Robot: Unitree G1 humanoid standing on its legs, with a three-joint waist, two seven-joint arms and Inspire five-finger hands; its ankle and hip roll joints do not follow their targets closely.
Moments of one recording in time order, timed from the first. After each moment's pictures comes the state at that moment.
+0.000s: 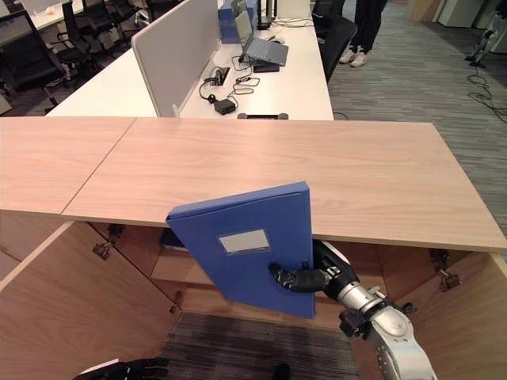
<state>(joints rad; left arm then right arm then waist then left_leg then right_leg) 0.51 0.72 -0.08 0.36 -0.34 -0.10 -0.73 0.15 -0.57 0.01 -0.07 0.41 0.01 0.46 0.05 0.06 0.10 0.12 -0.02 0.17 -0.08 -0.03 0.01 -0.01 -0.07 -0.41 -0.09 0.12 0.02</state>
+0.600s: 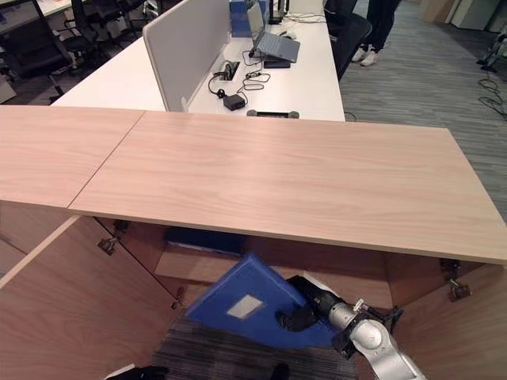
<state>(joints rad) 0.27 0.52 -0.24 0.83 0.15 -0.24 -0.39 0.10 -0.72 0.31 0.13 -0.15 -0.13 0.28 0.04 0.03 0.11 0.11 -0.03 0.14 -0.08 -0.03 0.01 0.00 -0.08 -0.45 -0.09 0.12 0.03</state>
